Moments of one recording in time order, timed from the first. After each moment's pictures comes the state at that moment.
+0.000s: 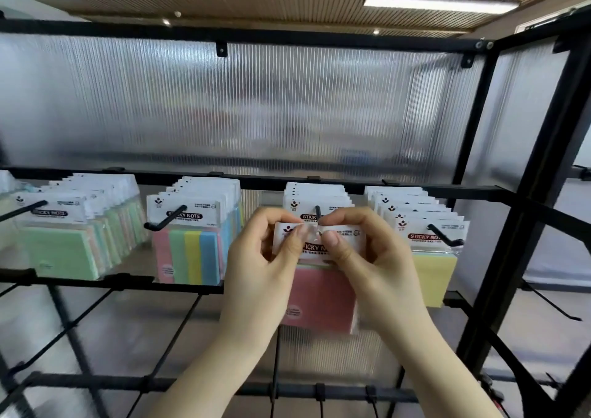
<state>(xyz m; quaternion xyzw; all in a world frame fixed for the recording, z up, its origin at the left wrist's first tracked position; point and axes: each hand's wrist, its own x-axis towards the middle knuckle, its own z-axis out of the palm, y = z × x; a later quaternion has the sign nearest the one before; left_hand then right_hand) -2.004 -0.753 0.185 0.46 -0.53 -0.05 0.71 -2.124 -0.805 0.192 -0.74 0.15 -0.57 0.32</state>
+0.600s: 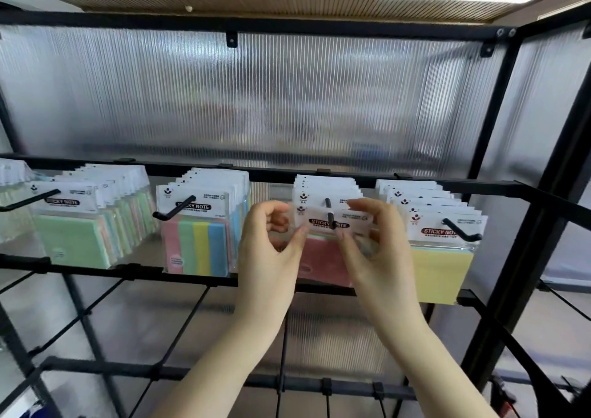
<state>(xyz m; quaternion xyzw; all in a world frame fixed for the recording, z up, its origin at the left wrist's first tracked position) -1.991 -0.785 0.161 0.51 -0.48 -0.02 0.71 -2.113 -0.830 0.164 -0.73 0.25 -0.60 0.19</state>
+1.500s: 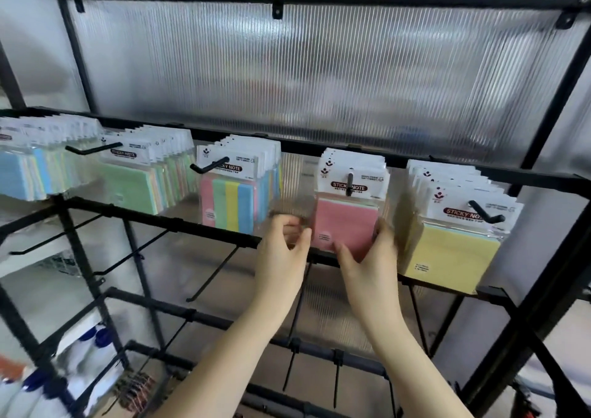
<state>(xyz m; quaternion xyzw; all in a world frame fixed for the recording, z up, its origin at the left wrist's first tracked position) -1.990 -0.786 0.108 0.65 -0.40 -0.04 0.64 -2.101 -0.835 0.113 -0.71 0.38 -0.50 0.32</state>
